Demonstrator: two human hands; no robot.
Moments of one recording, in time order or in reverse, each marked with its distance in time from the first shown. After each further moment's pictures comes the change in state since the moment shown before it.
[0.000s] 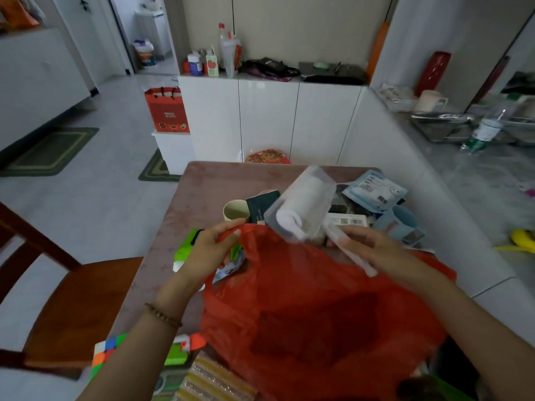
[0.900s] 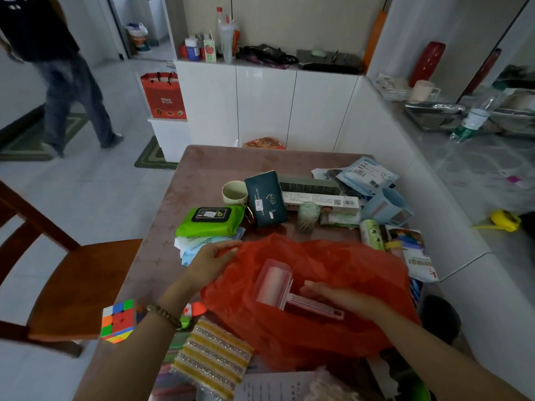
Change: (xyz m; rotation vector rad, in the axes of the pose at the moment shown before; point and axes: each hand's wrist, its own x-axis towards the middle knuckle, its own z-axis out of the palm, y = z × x) left_hand -0.043 -0.055 0.005 0.139 -0.110 -0.092; right_hand -0.028 0.106 0.078 -0.029 -0.350 0.474
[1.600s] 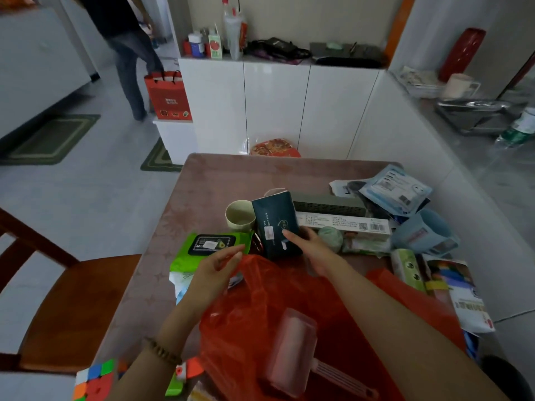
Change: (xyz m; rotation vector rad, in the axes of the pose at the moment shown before) left_hand 0.078 -0.005 -0.003 -0.078 0.217 -0.034; right_hand 0.177 -0.106 -0.050 0.614 0.292 -0.183
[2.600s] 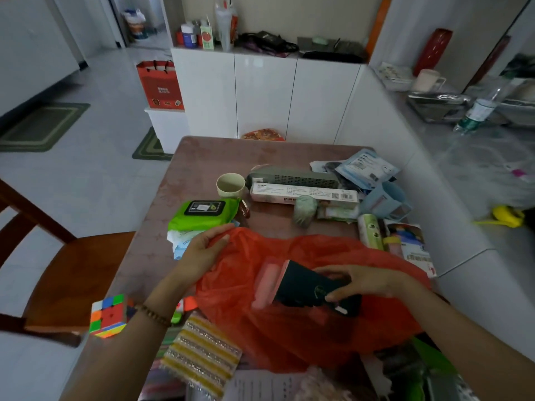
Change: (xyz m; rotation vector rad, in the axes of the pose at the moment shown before) left_hand -0.089 0.024 -0.006 -0.044 -0.109 -0.030; right_hand -0.197 0.023 -0.101 -0.713 -0.481 0.224
